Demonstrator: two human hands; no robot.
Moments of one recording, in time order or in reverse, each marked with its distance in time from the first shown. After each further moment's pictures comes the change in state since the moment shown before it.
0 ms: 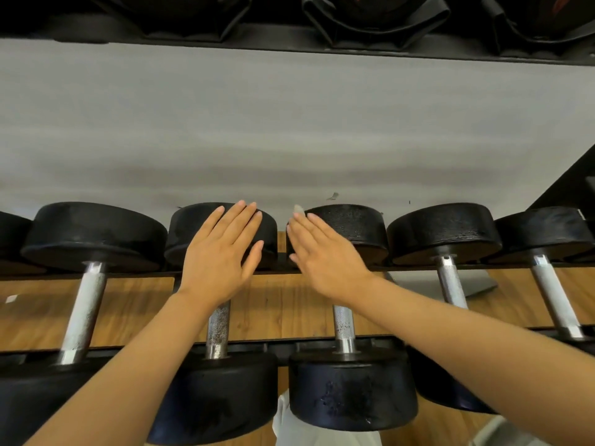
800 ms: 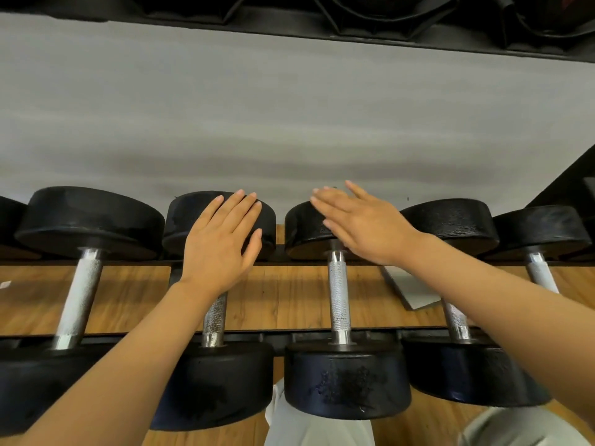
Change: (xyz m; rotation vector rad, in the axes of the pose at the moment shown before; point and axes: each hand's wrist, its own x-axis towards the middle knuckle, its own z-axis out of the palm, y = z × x) left_hand 0.001 0.004 0.007 -0.048 0.093 -0.038; right_hand -0.011 0.073 -0.024 0.149 -0.060 -0.108
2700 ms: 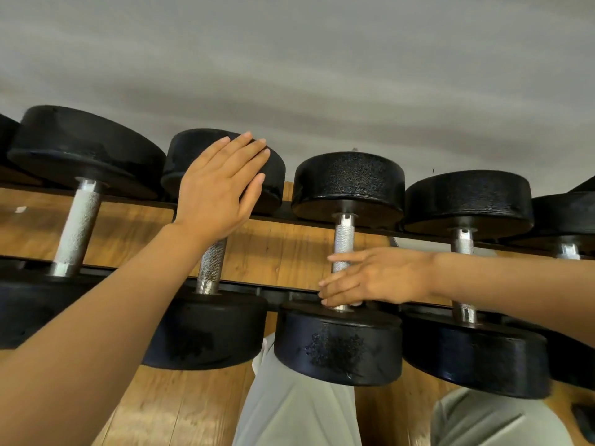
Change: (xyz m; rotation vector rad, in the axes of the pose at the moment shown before) left_hand -0.002 -0.004 0.002 -0.065 0.121 0.036; right_hand -0.055 -0.012 0.066 0.233 -0.377 -0.872
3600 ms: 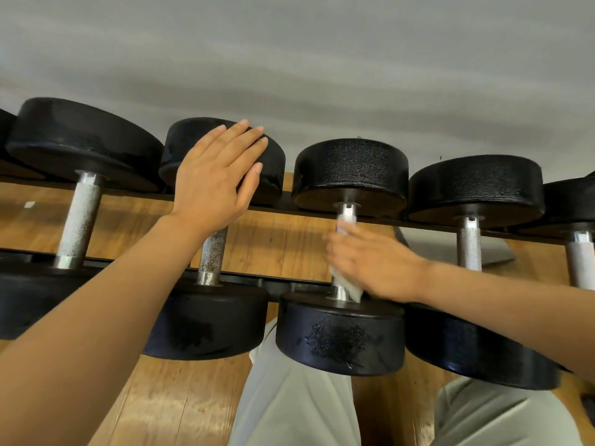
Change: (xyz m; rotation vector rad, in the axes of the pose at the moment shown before) left_hand 0.001 0.002 -0.002 0.015 -0.027 -0.005; right_hand 0.012 -0.017 0.022 -0.286 0.327 0.388
